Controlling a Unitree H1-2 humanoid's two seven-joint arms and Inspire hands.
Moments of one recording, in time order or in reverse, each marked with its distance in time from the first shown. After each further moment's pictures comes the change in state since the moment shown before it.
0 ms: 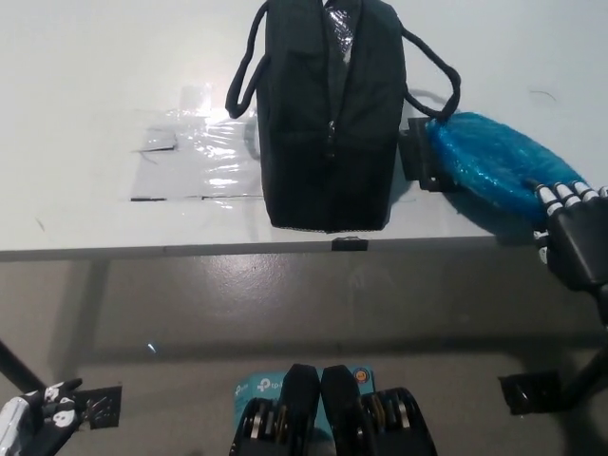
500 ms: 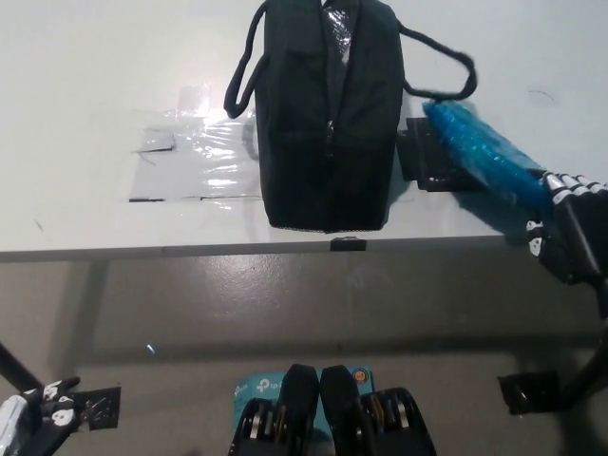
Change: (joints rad) left_arm -0.004 0.004 -0.004 0.002 0.010 -0.001 0.000; right_arm 0.023 0.086 -0.117 -0.075 0.225 -0.005 0.107
